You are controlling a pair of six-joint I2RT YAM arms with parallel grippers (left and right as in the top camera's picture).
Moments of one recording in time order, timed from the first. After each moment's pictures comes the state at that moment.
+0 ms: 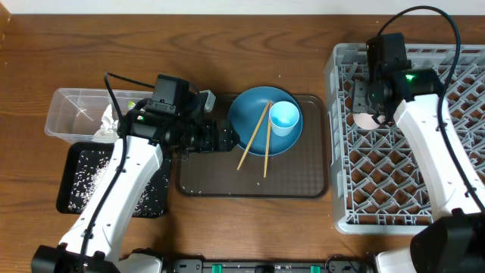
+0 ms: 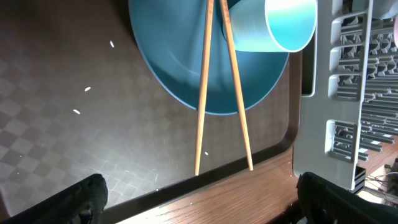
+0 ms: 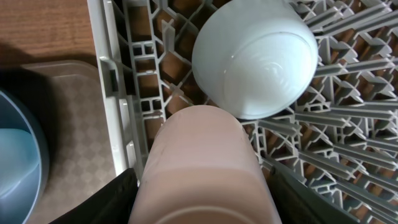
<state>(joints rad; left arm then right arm) -0.23 1.42 1.12 -0.90 0.49 -0.28 0.14 1.64 1.46 -1.02 0.24 0.23</state>
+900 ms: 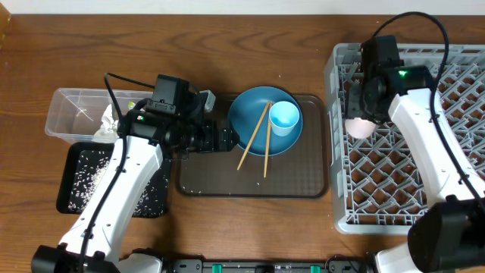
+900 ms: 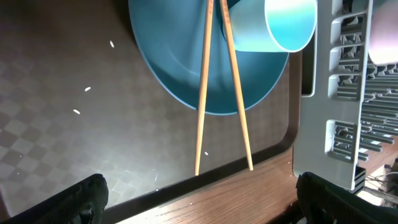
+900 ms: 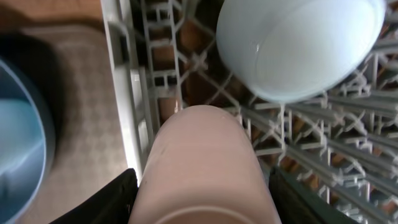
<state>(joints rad) -0.23 1.42 1.12 -0.90 0.49 -0.28 0.14 1.68 1.46 -1.09 0.16 0.23</state>
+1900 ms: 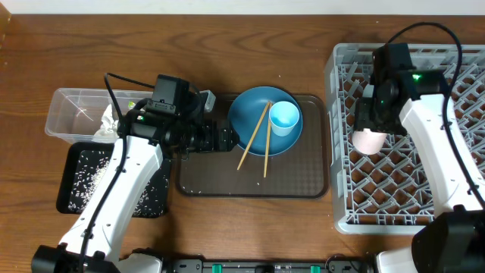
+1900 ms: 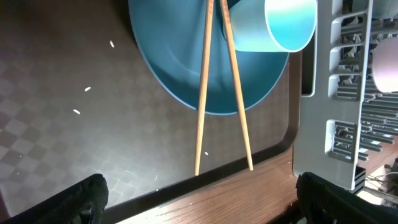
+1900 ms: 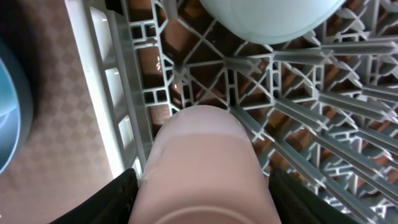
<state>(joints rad) -0.23 1.42 1.12 -0.90 0.49 -0.28 0.09 1.64 1.42 -1.18 0.13 0.23</state>
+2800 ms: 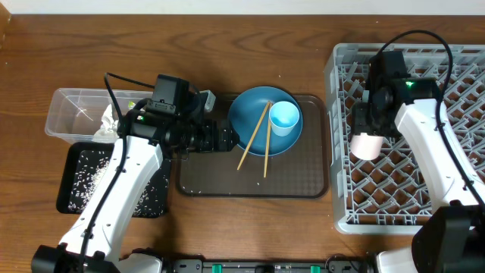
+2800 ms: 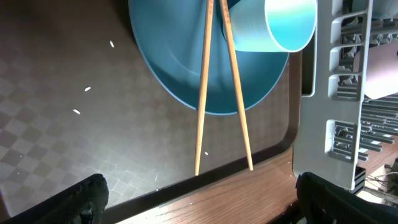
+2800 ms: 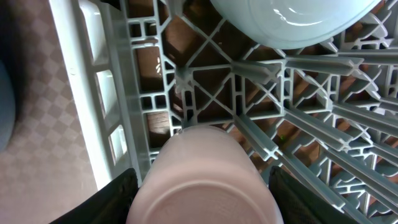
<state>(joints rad) -0.23 1.42 1.12 -0.90 0.49 -0.28 0.09 1.64 1.35 -1.10 0.12 0.19</state>
